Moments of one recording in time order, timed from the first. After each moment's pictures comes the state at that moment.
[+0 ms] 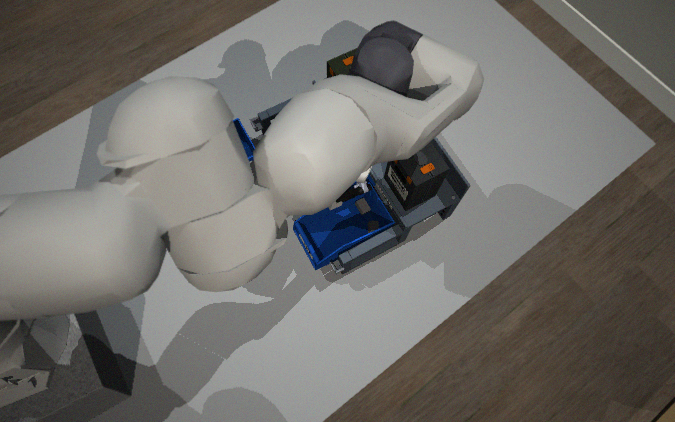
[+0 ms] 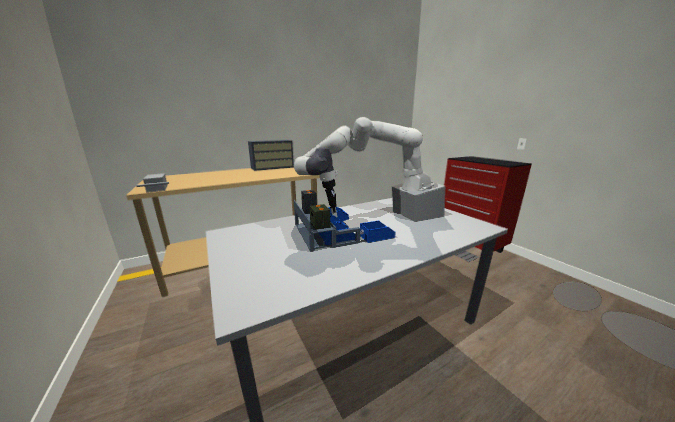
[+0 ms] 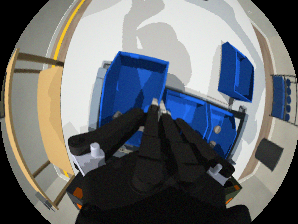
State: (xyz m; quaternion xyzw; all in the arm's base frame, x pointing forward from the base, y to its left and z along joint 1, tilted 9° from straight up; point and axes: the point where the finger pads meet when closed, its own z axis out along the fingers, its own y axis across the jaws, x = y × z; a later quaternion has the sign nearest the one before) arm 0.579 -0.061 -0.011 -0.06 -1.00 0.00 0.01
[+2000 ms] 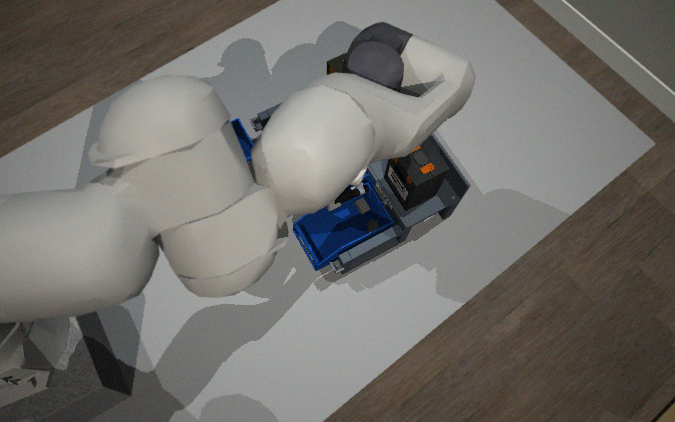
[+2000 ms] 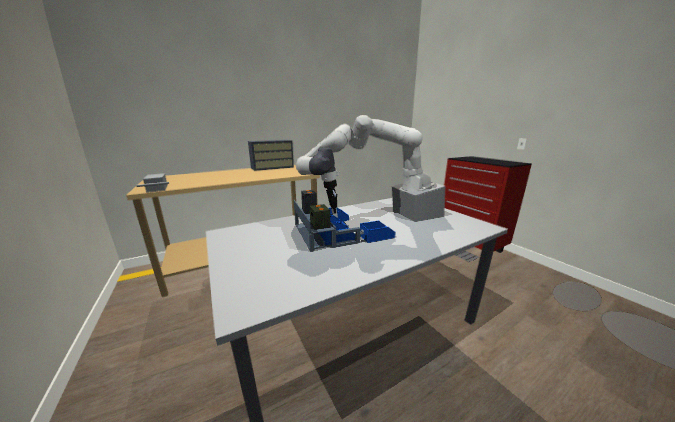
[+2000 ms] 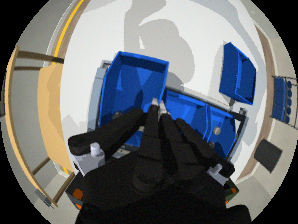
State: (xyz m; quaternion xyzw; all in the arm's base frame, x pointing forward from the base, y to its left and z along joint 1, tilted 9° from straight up) arm 0.577 -0.060 -0.015 -0.05 -1.00 0.00 0.00
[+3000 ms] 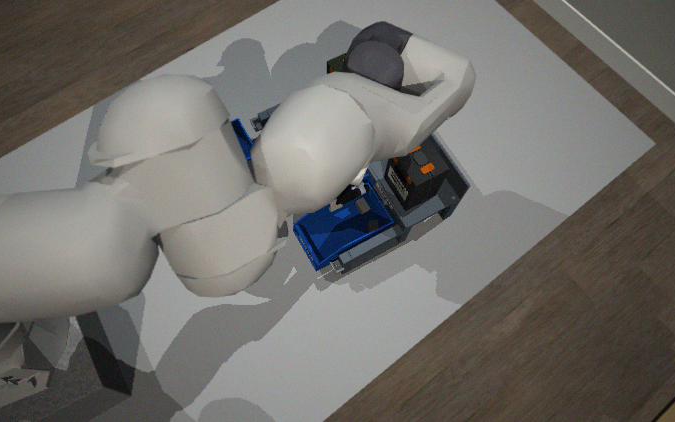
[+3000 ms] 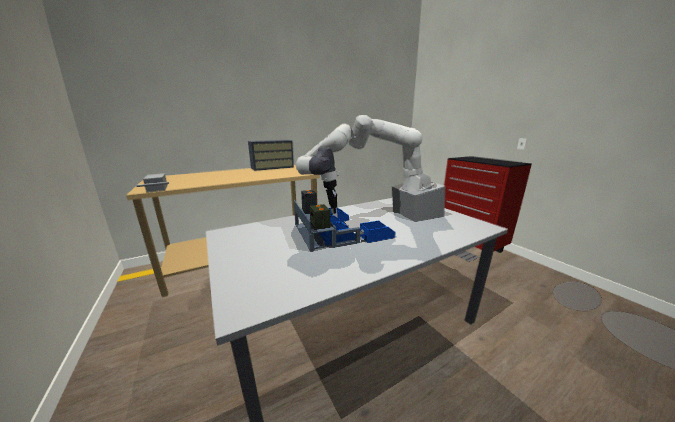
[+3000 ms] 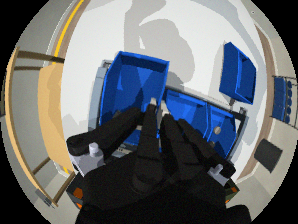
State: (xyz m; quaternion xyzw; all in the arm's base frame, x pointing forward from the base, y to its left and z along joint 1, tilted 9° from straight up) arm 0.578 -0.060 -0.014 -0.05 -1.00 0.00 -0.01
